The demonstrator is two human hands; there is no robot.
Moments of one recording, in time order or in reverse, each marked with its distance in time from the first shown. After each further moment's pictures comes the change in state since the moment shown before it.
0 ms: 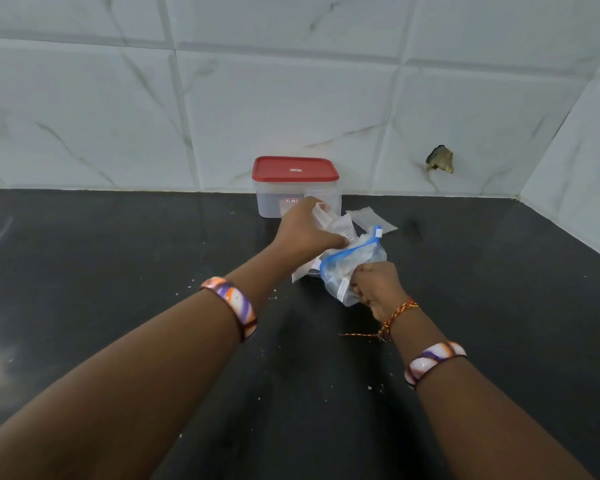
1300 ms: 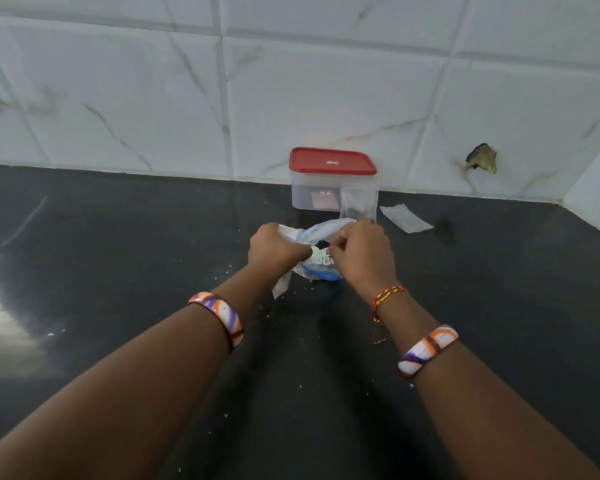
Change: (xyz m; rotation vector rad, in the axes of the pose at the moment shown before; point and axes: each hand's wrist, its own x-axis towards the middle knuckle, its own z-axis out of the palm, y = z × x) left_hand -0.017 -0.074 -0.045 0.034 0.237 -0.383; right_hand -0.060 -0.038 0.060 -0.820 0.113 -0.815
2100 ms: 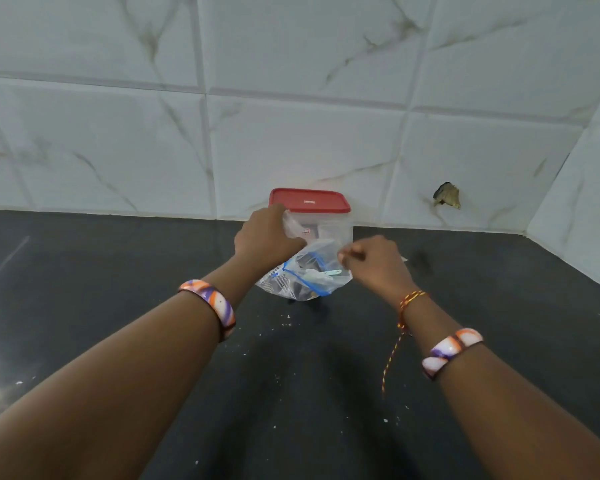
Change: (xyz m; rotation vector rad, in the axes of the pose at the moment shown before) left_hand 0.002 0.068 -0.020 0.402 0.103 0.463; right_hand 0.028 0.049 -0.043 0.235 -0.012 0.021
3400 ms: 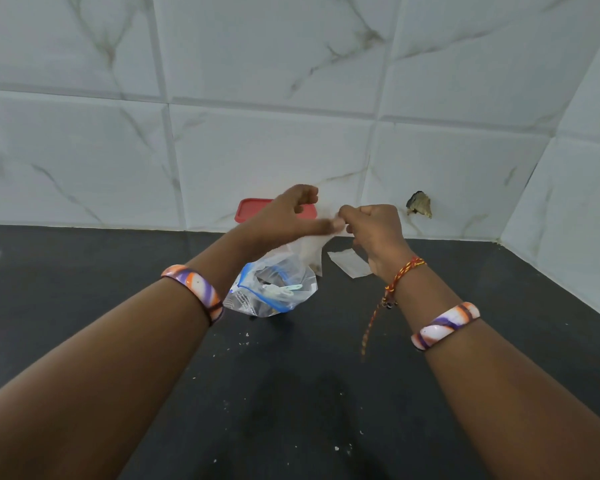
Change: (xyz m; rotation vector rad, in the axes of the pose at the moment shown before) left_hand 0.024 0.075 0.010 -0.536 -0.355 0.116; right_hand 0.042 0.000 -0.058 0.592 0.184 0.279
